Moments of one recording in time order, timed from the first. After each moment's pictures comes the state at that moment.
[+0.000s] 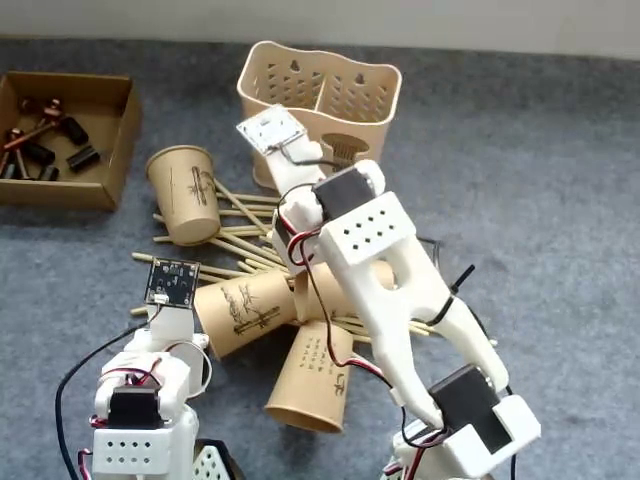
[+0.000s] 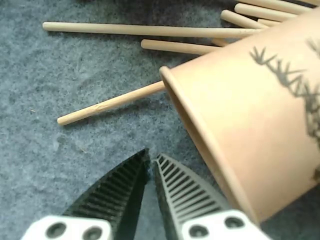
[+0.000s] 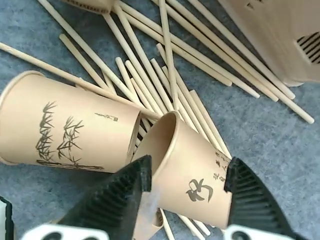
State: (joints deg) left arm -6.2 -103.7 96.0 75.5 -0.4; right arm -37.1 -4.0 -0.4 84.1 8.0
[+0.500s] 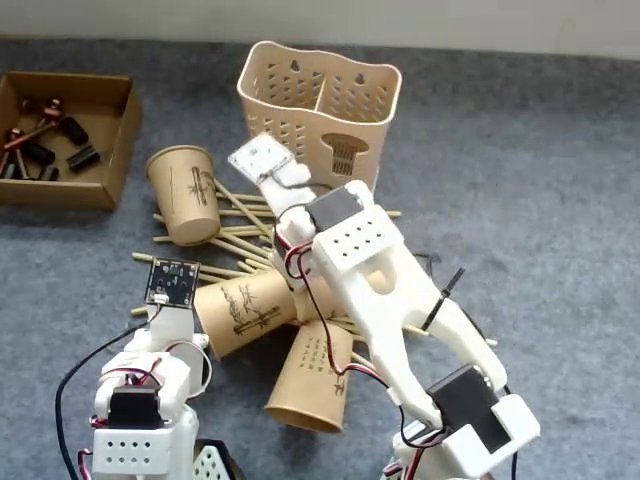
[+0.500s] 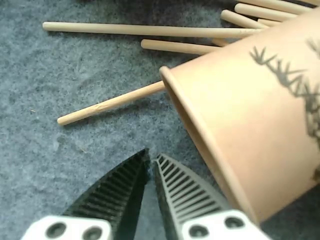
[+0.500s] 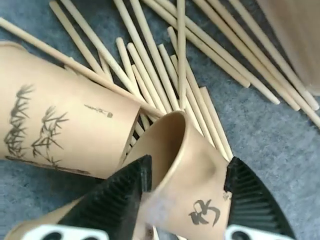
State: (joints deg) left arm -6.2 -103.7 96.0 75.5 -0.4; right arm -37.5 -4.0 10.8 74.9 14.0
